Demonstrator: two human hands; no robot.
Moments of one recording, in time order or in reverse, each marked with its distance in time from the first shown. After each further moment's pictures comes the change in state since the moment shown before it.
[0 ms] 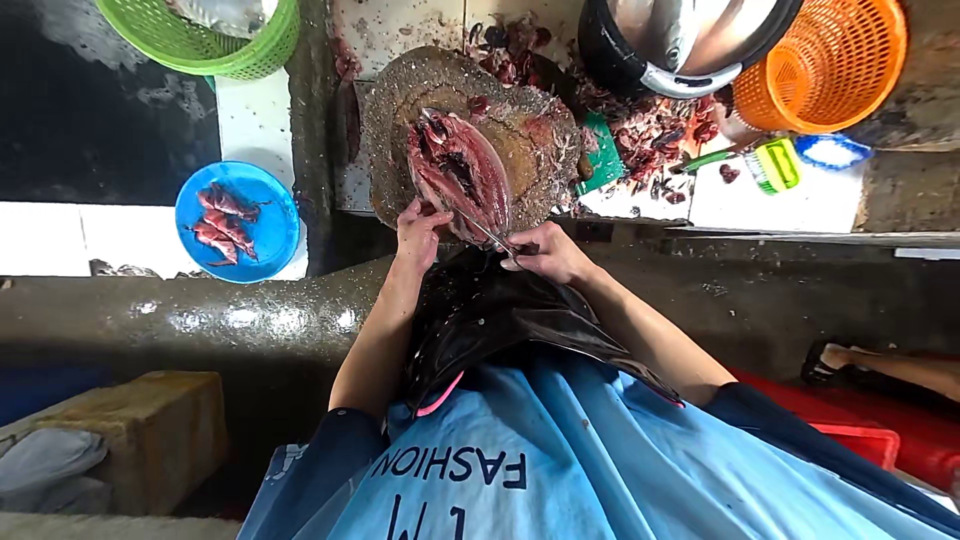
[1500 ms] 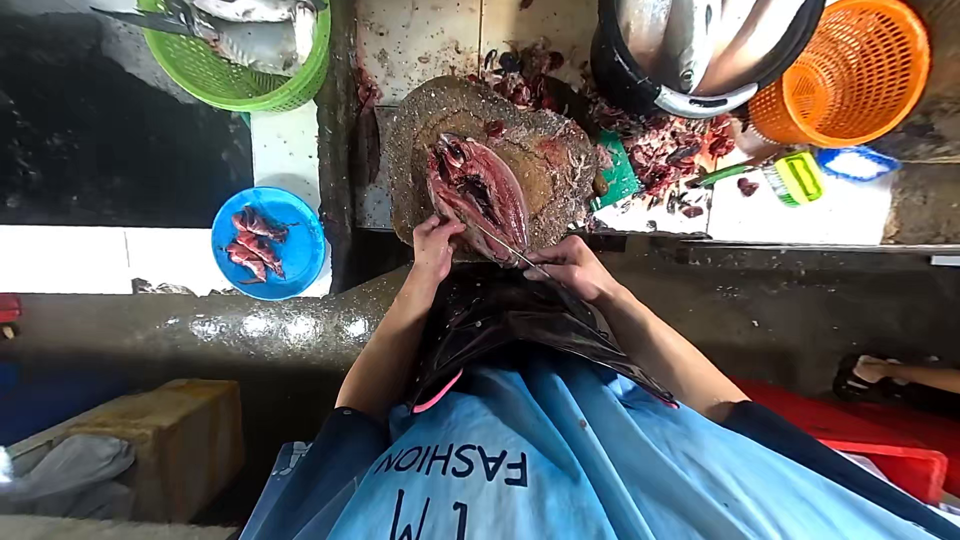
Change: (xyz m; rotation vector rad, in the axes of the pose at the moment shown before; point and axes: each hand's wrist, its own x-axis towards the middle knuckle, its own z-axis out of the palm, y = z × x) left_hand 0.010 0.014 0.005 0.029 0.100 -0.063; right_hand -0.002 -0.011 -0.006 0.235 0.043 -0.002
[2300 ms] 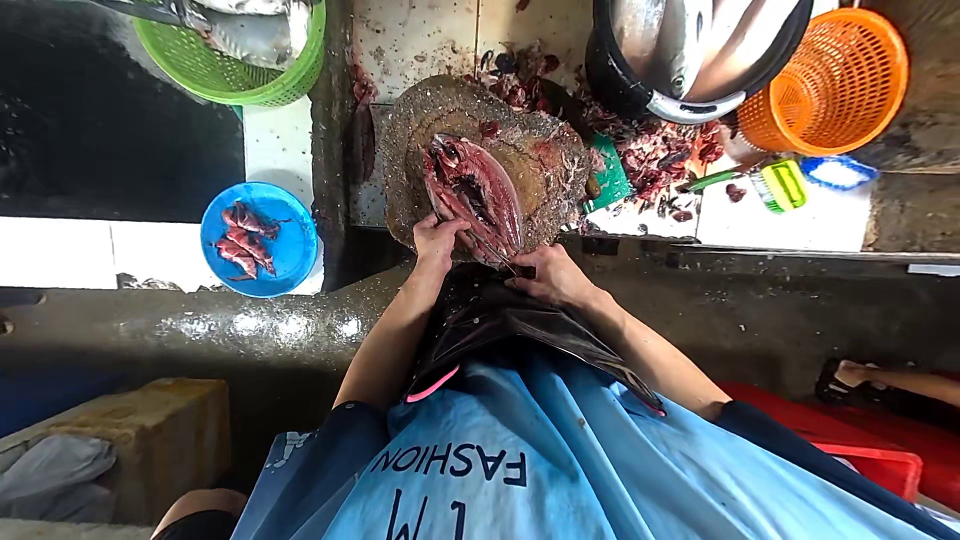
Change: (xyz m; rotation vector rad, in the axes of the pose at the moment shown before) left_hand 0.010 -0.009 0.017 0.259 0.194 -0.040; right_hand 0.009 -0.005 0.017 -0.645 -0.069 0.052
